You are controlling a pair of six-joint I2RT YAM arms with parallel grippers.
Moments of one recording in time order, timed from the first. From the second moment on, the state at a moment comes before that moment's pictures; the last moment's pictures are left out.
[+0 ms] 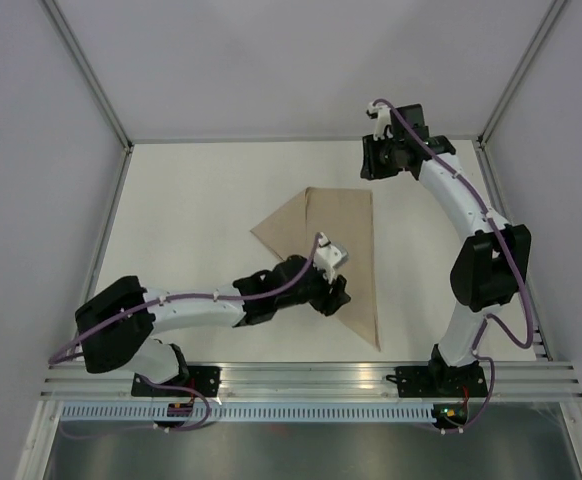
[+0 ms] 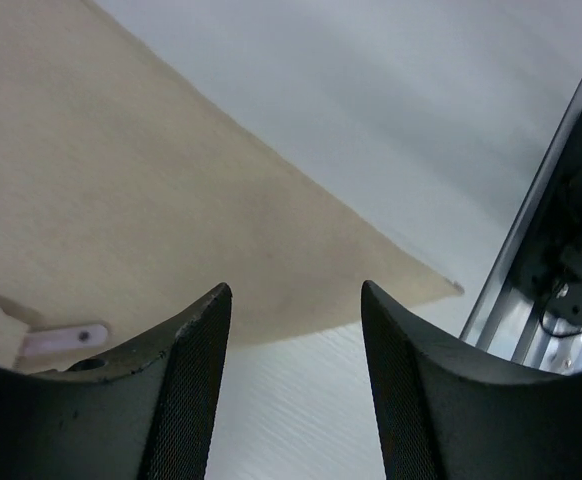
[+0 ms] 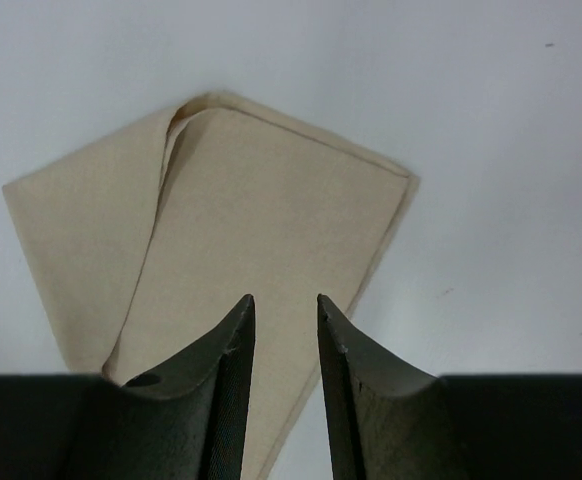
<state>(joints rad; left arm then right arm) -1.04 1.46 0.77 0.30 0.04 -0.27 0.25 1.86 1.72 -0.68 -0.20 0.02</state>
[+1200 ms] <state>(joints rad) -1.60 1.90 0.87 0.51 -0.59 0.19 -0.04 1.78 1.67 -0.66 -0.29 0.04</state>
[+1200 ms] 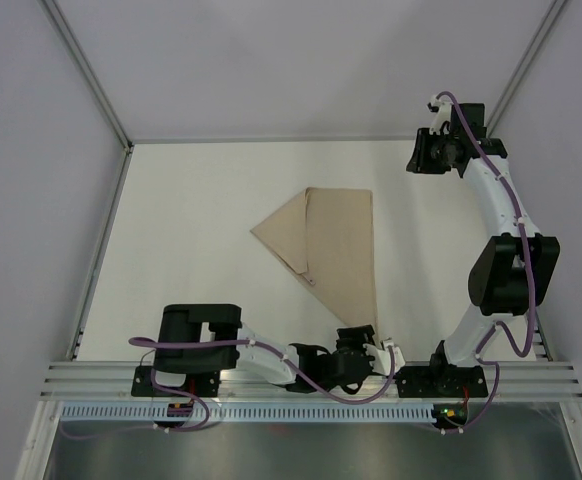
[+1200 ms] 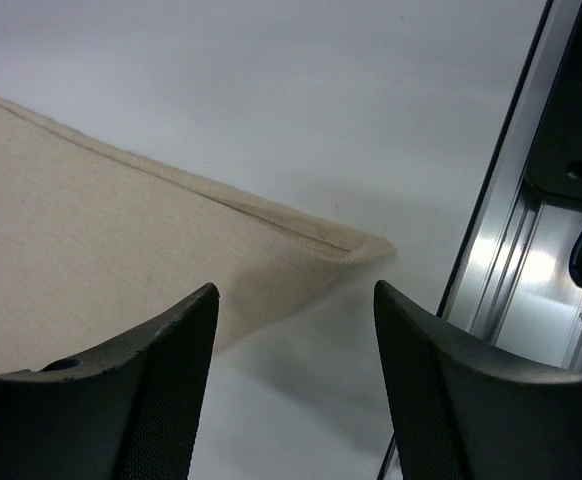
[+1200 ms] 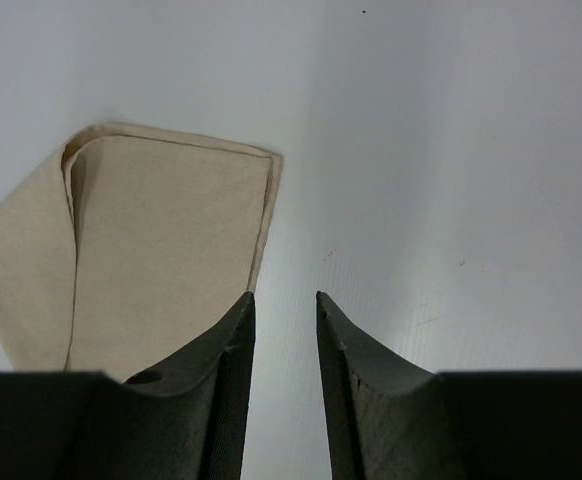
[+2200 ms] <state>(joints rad) -1.61 1.96 0.92 0.51 -0.51 0.20 -0.05 1.78 1.66 -0.66 -0.30 0.04</state>
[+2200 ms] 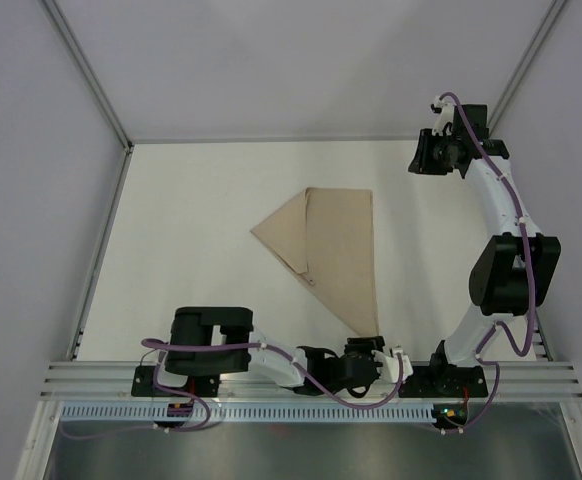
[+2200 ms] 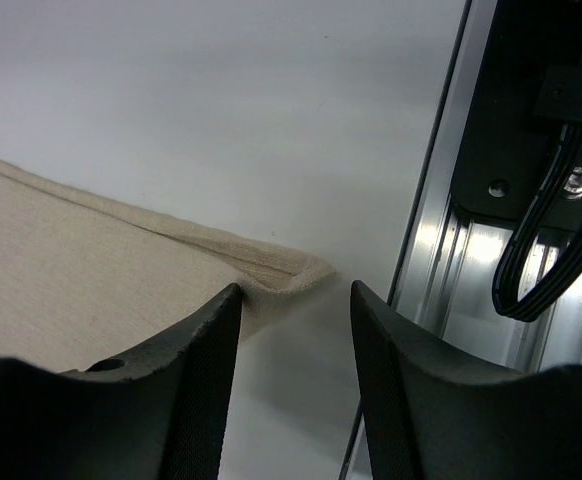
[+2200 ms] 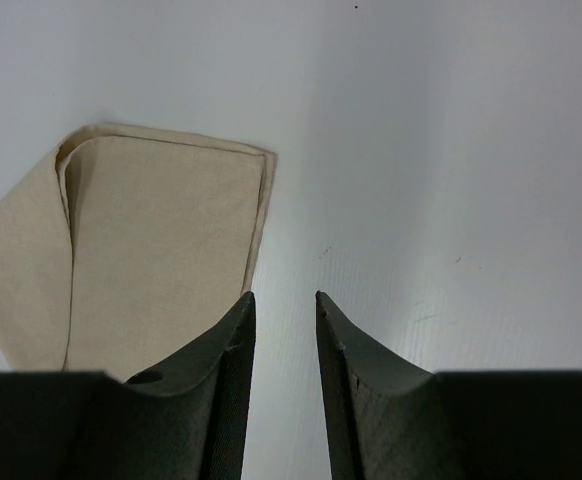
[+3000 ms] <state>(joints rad) -1.57 1.99 0.94 0.52 -0.54 0.20 -0.06 1.78 1.66 -0.66 -0.30 0.04</state>
